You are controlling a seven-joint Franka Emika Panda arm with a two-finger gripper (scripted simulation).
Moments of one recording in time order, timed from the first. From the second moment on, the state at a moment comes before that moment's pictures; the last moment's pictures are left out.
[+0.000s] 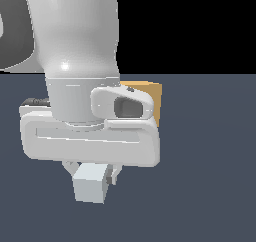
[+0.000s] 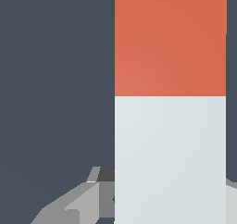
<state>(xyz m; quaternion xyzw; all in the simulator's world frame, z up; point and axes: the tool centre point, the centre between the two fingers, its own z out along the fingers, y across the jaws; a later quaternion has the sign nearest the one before) -0.055 -0.130 0.035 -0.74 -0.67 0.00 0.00</state>
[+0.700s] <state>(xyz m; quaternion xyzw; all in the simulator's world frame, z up) 0.041 -0.052 0.072 -0.66 -0.76 0.00 0.00</state>
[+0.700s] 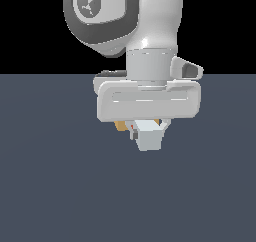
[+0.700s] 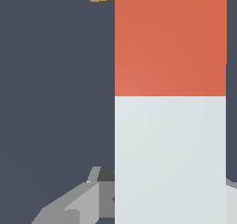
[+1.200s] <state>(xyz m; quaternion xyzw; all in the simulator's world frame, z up) 0.076 -0.011 0.088 -0.62 -0.79 0.00 0.00</state>
